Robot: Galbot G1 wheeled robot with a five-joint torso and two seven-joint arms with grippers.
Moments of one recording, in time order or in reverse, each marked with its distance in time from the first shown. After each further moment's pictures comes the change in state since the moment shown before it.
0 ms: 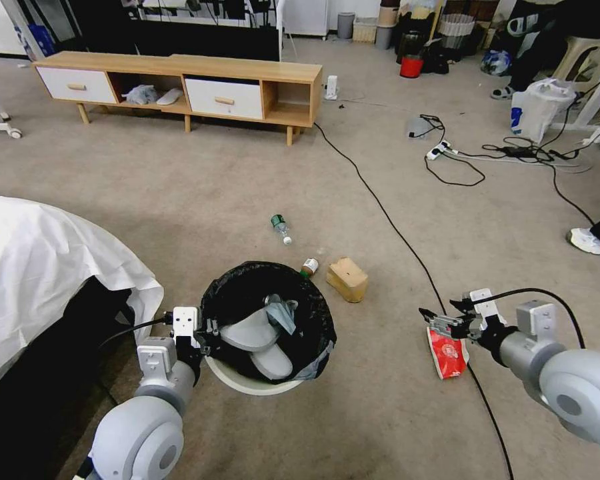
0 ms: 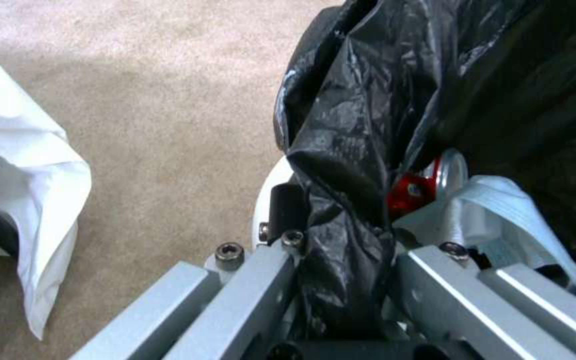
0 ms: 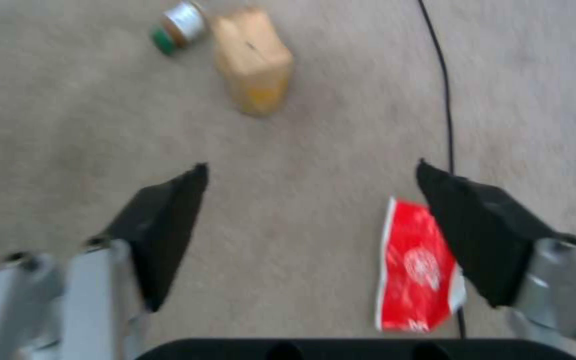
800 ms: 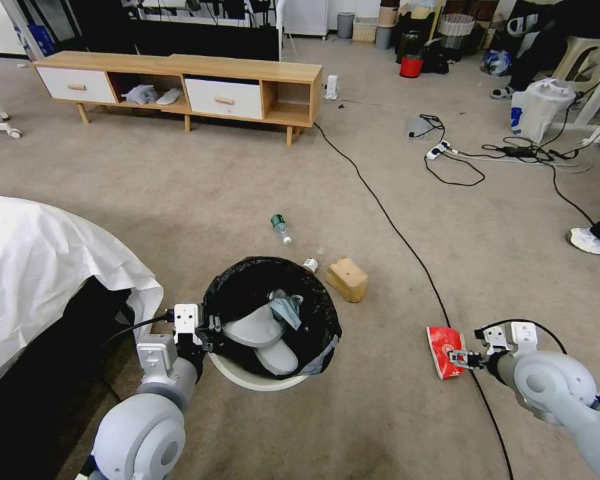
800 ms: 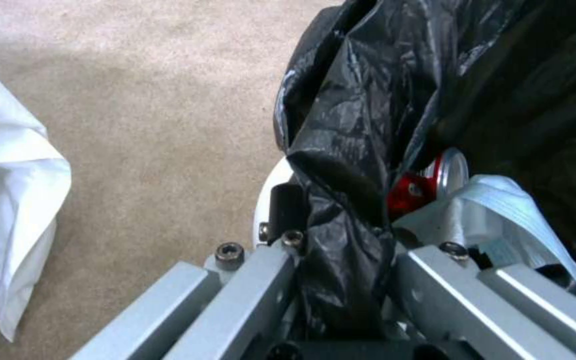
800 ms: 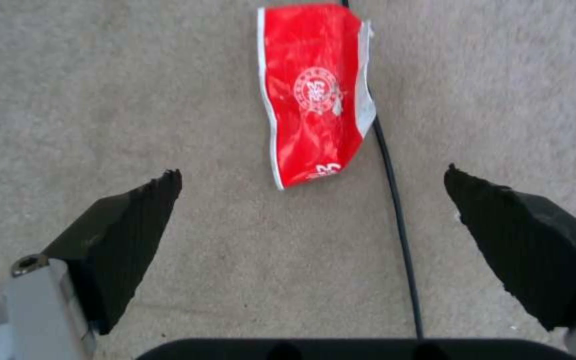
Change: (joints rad) left arm -0.009 -0.029 0.001 0.004 -0.015 -0.001 0.013; right arm 0.150 0.084 -0.132 -0.275 0.196 -0.149 0.276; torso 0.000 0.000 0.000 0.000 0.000
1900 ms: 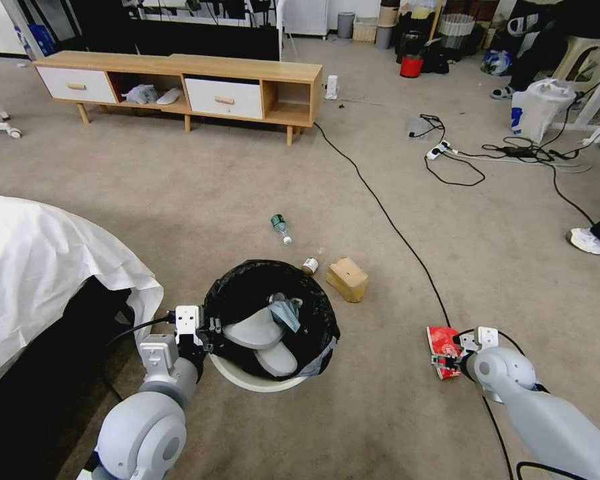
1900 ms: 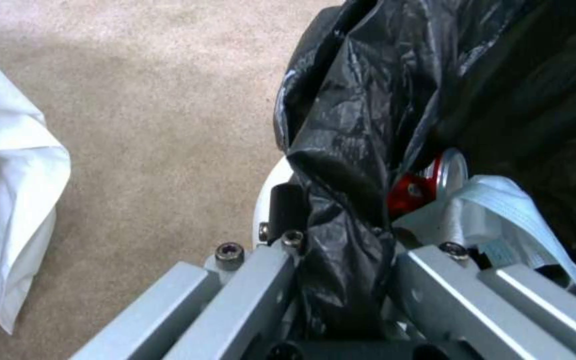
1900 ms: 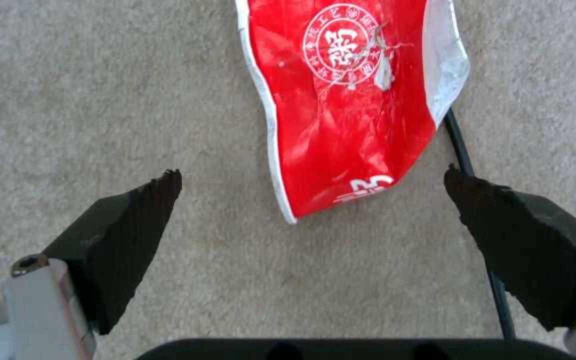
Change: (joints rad) left arm -0.010 0.008 -0.002 0.035 -0.015 -0.011 0.002; right arm 0.273 0.225 -0.159 -0.441 -0.213 0.006 -0.143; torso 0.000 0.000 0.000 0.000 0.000
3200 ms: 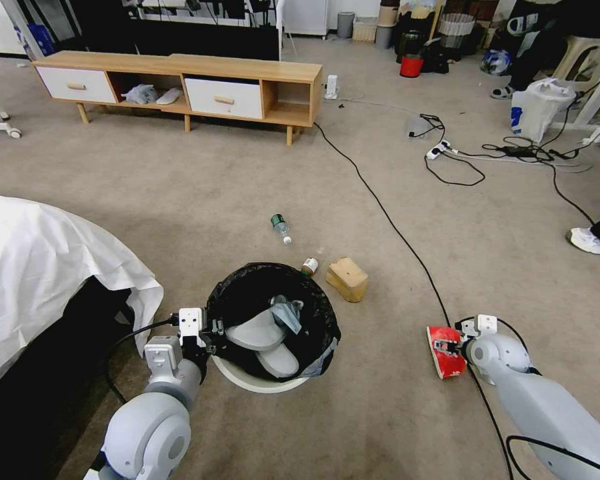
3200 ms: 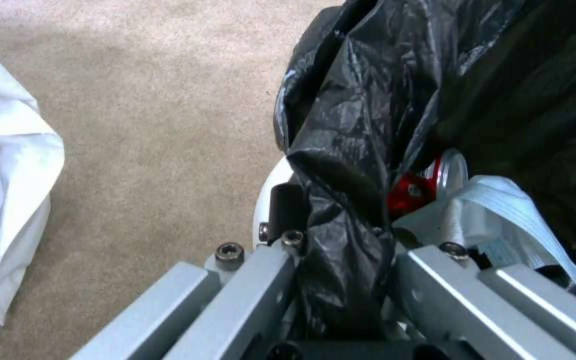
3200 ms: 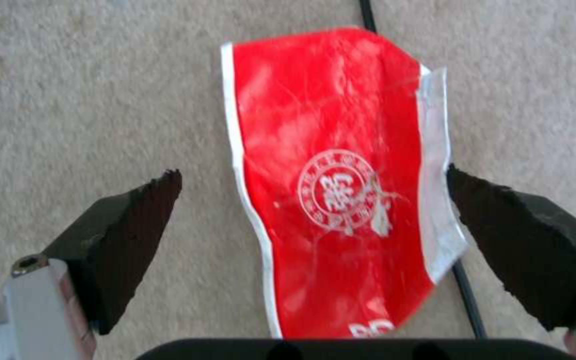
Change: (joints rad) left arm 0.001 -0.022 0.007 0.021 0.013 -0.007 0.005; right arm 0.163 0.059 -0.035 -0.192 -0.127 0.063 -0.099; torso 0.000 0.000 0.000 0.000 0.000
